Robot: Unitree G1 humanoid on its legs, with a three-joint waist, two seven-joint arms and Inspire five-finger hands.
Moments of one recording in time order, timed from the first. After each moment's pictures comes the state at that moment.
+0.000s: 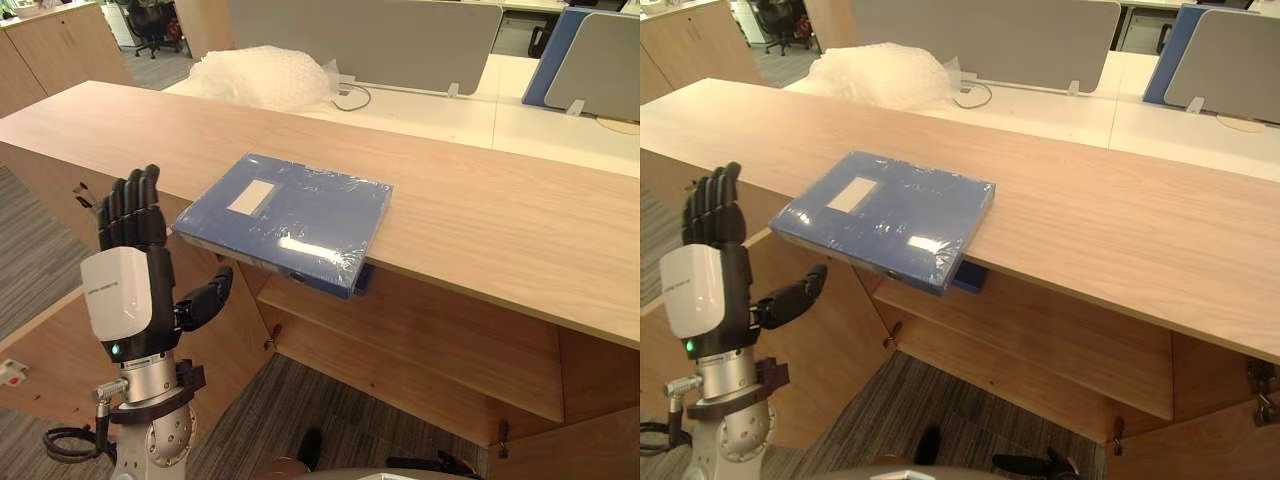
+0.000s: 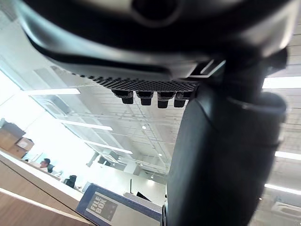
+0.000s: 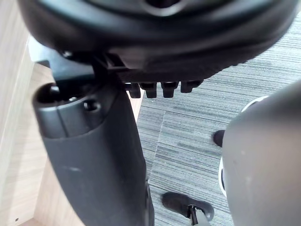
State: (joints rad) left arm 0.43 0.24 0.12 -0.57 0.87 -0.11 0.50; right arm 0.00 -0.07 -0.16 1.24 0.00 0.02 -0.11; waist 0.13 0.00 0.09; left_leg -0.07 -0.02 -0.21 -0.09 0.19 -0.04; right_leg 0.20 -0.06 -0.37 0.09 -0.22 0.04
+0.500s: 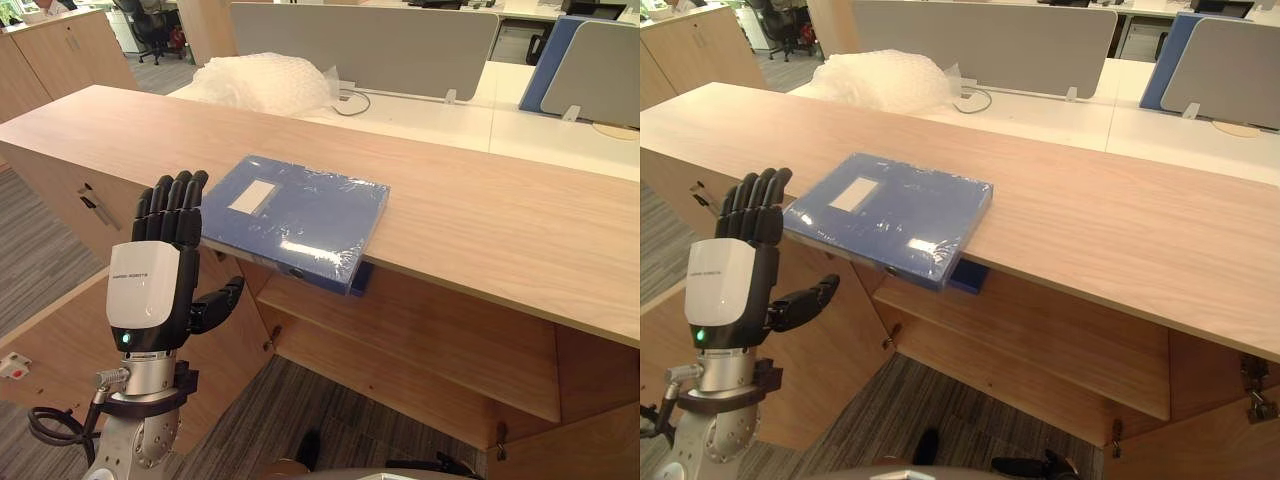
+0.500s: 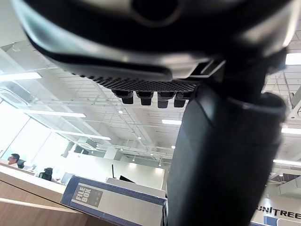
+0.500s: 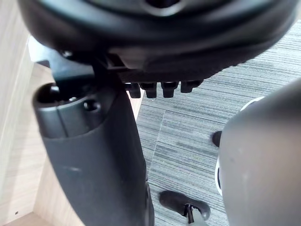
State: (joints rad) left arm 0.43 0.38 0.12 -0.55 0.87 -0.15 0.45; right arm -0.01 -0.07 -0.16 1.26 -0.02 0.02 -0.09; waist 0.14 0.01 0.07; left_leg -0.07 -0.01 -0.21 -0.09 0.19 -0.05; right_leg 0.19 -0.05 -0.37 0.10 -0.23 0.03
